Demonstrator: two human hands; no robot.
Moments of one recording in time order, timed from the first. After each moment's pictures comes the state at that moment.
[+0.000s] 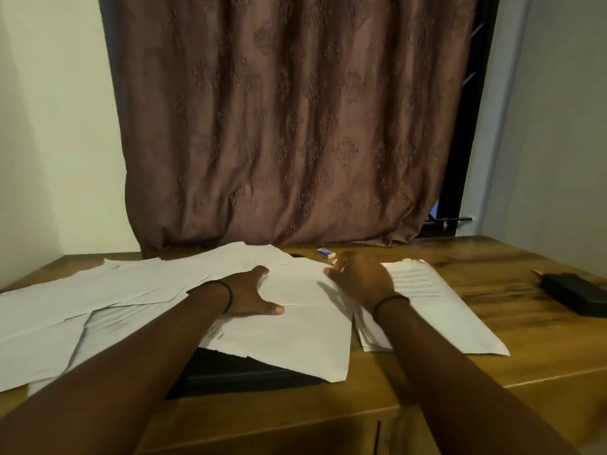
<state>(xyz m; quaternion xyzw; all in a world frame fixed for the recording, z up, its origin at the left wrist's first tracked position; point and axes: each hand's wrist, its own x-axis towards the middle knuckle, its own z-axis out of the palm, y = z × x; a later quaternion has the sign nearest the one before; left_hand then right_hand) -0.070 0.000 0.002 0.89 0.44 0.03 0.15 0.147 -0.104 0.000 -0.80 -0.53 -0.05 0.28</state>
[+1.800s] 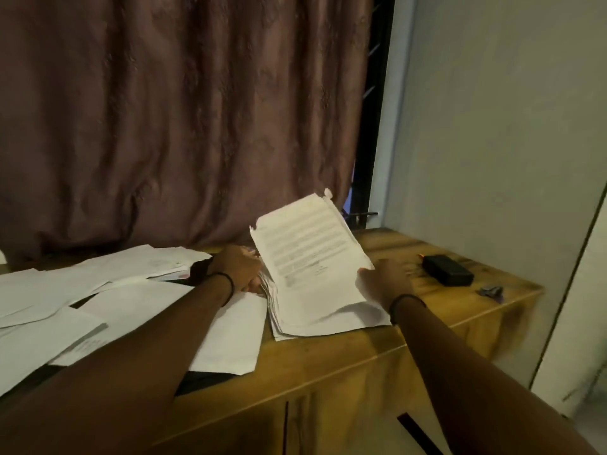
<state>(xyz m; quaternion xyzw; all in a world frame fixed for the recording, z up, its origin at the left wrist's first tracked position) 0.063 -0.045 0.010 0.81 0.39 0.29 0.33 0.270 -0.229 -0.006 -0.89 -0.25 -0.01 0.38</state>
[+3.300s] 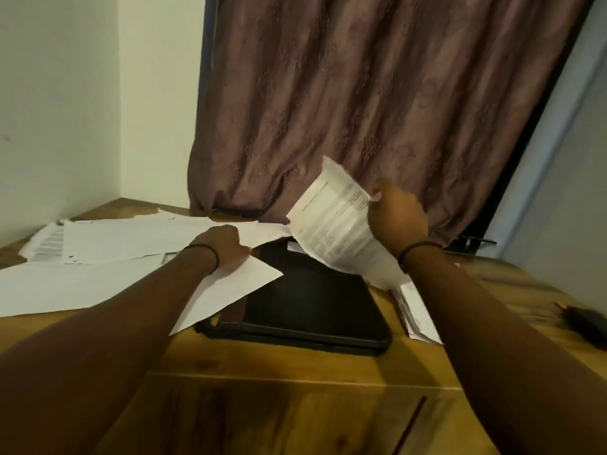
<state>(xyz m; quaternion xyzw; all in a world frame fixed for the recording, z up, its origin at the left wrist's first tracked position) -0.195 0.041 0.000 0.80 0.57 0.18 0.10 0.046 -0.106 0.094 -0.74 -0.54 -0.23 0.33</state>
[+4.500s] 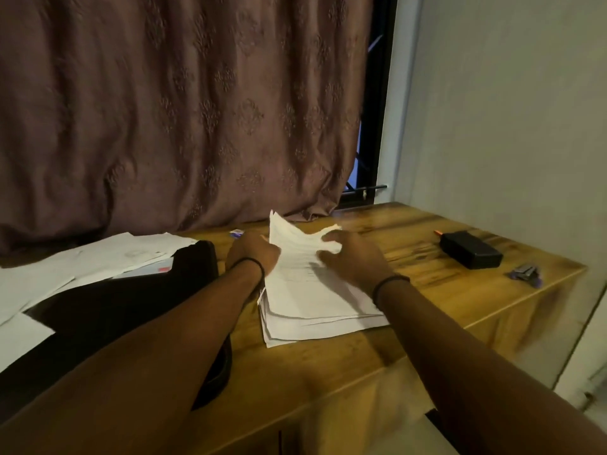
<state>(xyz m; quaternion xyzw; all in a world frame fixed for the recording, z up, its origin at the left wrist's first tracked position) 0.142 -0.036 -0.008 0.79 0.47 0.30 0.26 0.261 -0.180 -0.008 -0.82 -0.46 -0.06 0.33</state>
